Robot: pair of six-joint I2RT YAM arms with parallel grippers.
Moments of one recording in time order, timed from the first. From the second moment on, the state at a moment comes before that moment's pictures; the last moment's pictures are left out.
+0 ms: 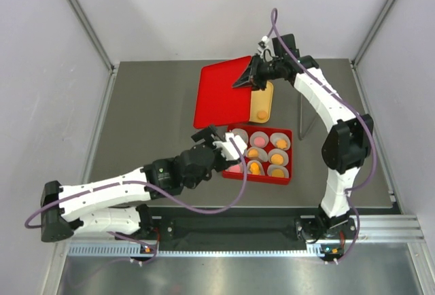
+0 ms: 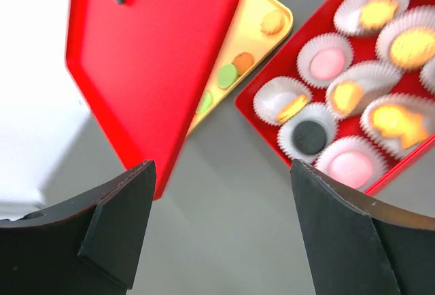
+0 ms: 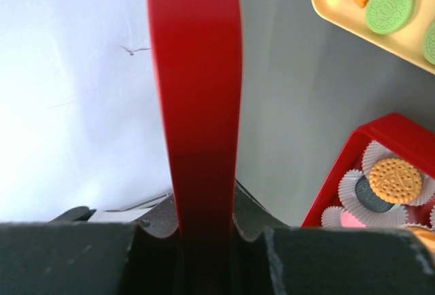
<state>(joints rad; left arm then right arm) -1.21 1.07 0.92 -0.21 -0.62 0.33 0.37 1.94 1.88 -0.66 -0.72 0.79</state>
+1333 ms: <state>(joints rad) -1.09 1.29 0.65 0.68 -0.50 1.15 0.38 1.76 1.73 -0.68 -0.70 0.82</state>
